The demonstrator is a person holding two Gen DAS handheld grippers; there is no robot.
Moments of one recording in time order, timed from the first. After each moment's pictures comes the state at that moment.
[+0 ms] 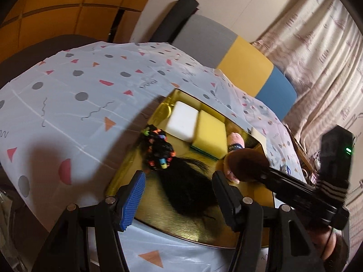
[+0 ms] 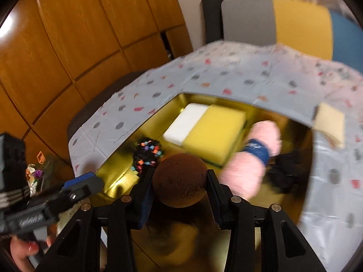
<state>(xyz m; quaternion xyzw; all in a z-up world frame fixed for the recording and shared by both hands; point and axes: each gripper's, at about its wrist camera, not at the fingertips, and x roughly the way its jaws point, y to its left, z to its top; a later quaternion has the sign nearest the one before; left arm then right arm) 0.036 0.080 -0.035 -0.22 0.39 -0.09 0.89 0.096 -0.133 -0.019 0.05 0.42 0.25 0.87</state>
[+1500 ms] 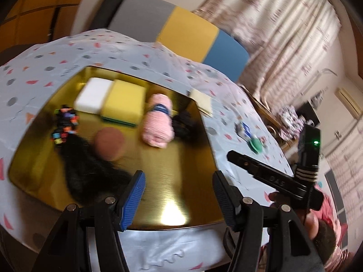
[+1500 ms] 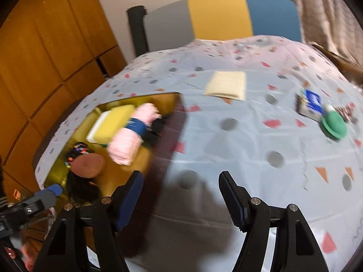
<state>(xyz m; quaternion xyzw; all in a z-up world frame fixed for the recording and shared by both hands) 0.019 -0.037 -0.025 -0.15 0.42 -0.26 0.86 0.027 -0.294 -0.038 0.12 0.41 0.06 0.90</state>
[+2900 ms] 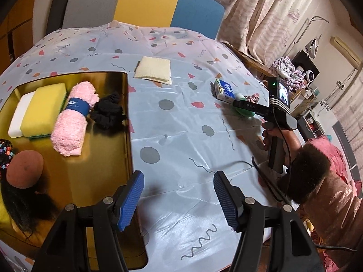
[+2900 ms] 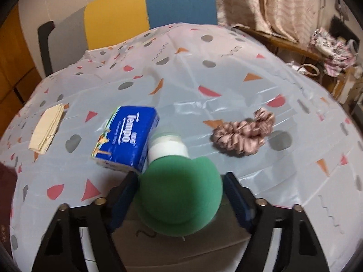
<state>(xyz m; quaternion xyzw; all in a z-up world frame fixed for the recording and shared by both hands) 0.042 -0.184 -0.030 -0.02 0.48 -0.30 0.83 0.120 -0.568 -0.096 0.12 0.43 -0.14 0.89</state>
